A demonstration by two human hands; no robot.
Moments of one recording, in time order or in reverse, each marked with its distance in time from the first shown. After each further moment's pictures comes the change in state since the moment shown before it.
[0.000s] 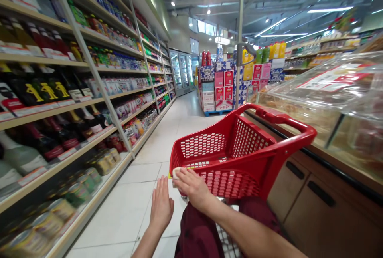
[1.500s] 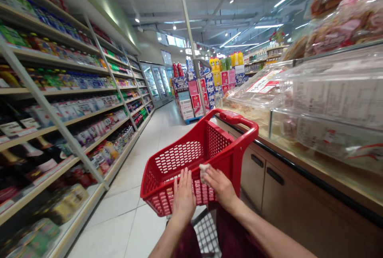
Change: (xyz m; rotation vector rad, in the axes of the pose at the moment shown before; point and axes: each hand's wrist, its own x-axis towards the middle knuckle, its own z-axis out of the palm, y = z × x) left_hand 0.025 0.163 0.001 0.097 0.114 0.537; right_hand -0.097 0.082 -0.119 -0.205 0.203 0.376
